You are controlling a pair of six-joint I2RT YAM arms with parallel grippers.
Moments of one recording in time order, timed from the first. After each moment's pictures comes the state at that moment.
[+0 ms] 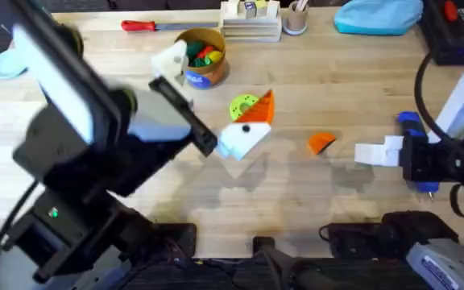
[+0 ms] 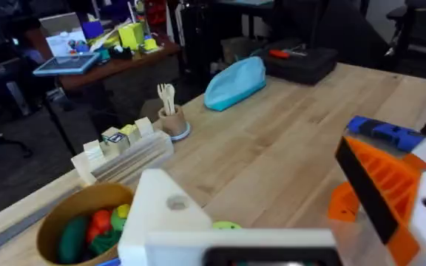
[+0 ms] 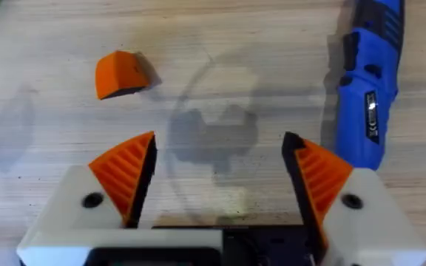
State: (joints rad) left arm -0.56 0.51 0.40 0.09 0.24 0.11; right arm 0.01 0.68 0.76 -1.24 0.00 0.07
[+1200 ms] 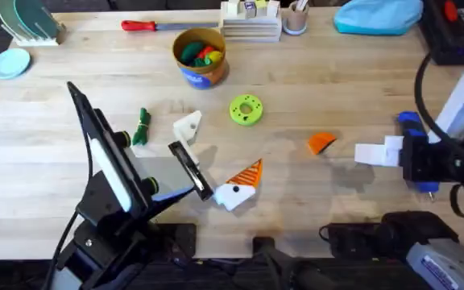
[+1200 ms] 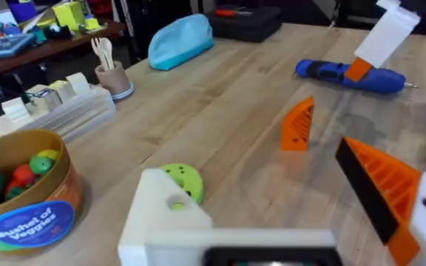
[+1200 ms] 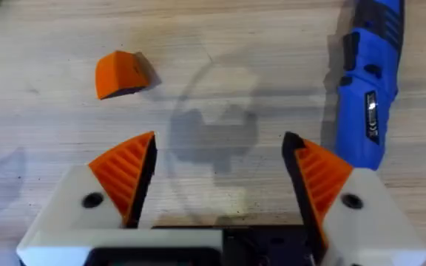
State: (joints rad) left arm -0.58 0.01 0.01 -0.05 0.38 0.11; right arm 0.01 0.68 0.76 -1.24 0.00 0.07
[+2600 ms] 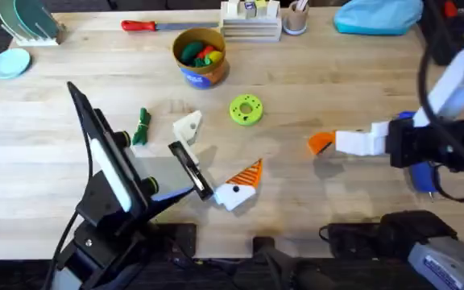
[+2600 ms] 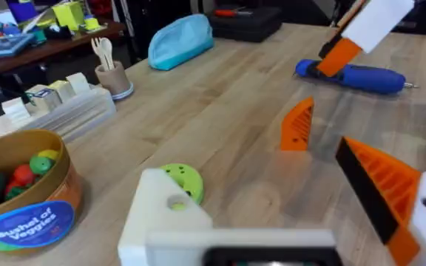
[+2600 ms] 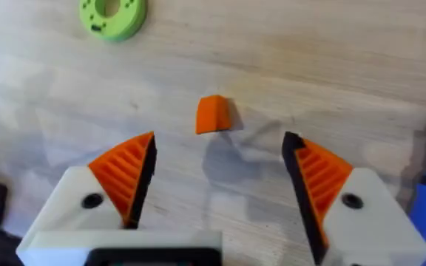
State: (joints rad) left arm -0.58 0.01 0.01 -0.05 0.38 0.11; right arm 0.06 0.71 0.77 -1.05 -0.27 -0.02
